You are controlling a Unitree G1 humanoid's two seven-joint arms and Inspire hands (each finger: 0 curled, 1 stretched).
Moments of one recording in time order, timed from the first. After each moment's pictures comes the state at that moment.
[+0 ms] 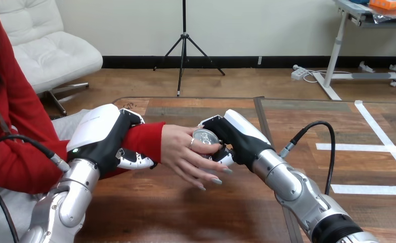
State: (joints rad) left arm -0.23 0.41 -0.15 0.24 0.63 -0.08 -0.02; right arm -0.66 -0.16 0.27 1.02 -0.45 -0.42 0.03
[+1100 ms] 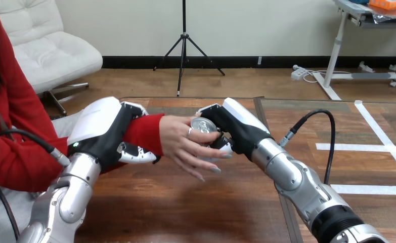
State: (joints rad) left arm -0.24 0.41 -0.14 0.19 0.63 -0.08 -0.03; right arm -0.69 -0.16 0.27 0.98 -0.44 -0.40 0.06
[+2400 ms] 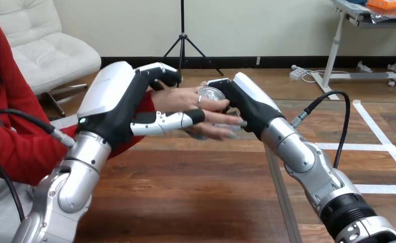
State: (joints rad) left arm -0.25 0.41 -0.13 -0.01 0.54 -0.15 -0.03; right arm -0.71 -0.21 0.23 0.87 -0.39 -0.37 0.09
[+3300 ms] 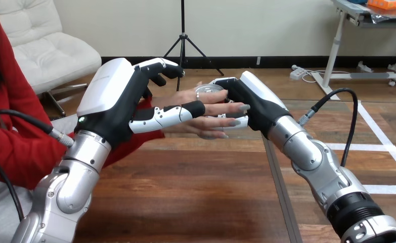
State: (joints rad) left arm -0.24 0.41 -0.12 -0.01 0.52 -0.18 -0.02; right arm -0.71 -0.24 0.22 0.86 -0.37 -0.36 0.11
